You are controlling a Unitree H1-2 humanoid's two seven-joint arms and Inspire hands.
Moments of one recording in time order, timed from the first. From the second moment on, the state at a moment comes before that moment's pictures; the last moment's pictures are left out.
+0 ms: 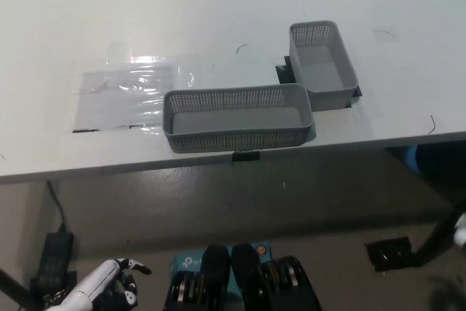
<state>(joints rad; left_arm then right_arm) -0.05 0.45 -0.30 0.00 0.30 0.35 -0.24 -0.01 -0.29 -0.10 -0.38 -0.23 0.41 0.04</state>
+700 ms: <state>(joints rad) -0.06 0.45 -0.30 0.00 0.32 0.35 -0.26 -0.55 -0.58 0.19 -0.31 -0.31 0.46 0.30</state>
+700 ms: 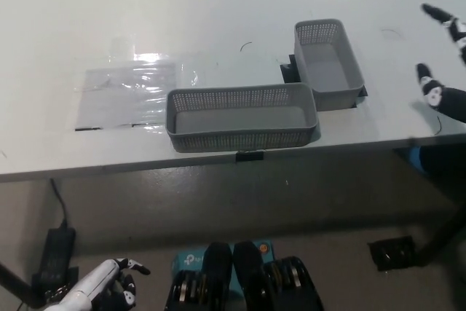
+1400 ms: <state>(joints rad) -0.06 0.45 -0.29 -0.01 0.34 0.36 -0.29 -0.87 -0.44 0.44 0.18 -0.40 0.40 0.41</state>
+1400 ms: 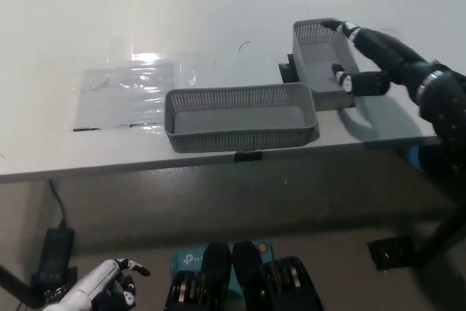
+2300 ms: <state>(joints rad) -0.09 0.45 -0.28 -0.02 0.34 0.38 -0.30 -0.87 -0.39 0.55 0.47 -0.52 0.22 0.41</state>
